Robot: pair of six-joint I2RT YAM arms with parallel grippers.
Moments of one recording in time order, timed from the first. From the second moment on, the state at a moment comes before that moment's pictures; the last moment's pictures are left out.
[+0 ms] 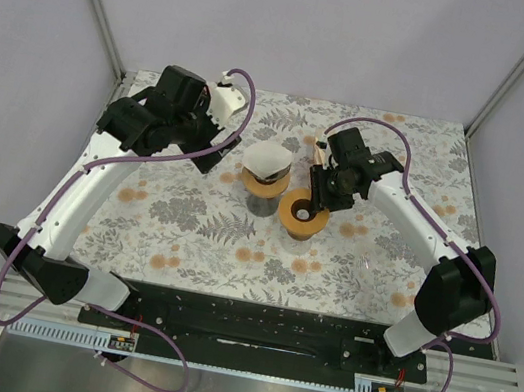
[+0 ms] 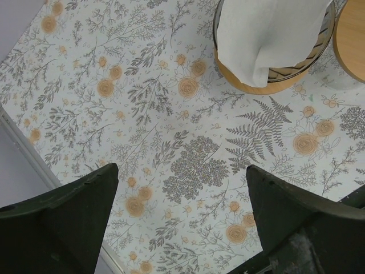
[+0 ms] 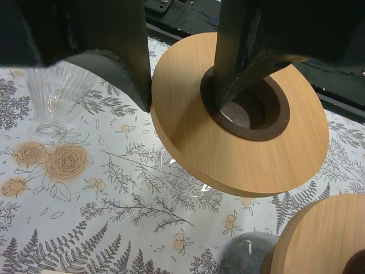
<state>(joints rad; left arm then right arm) -0.46 1.38 1.69 -1.07 0.02 0.35 0.53 1.62 1.43 -0.91 -0.09 0.23</state>
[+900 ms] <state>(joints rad) -0.46 1.38 1.69 -1.07 0.06 0.34 0.53 1.62 1.48 -0.97 -0.07 0.22</state>
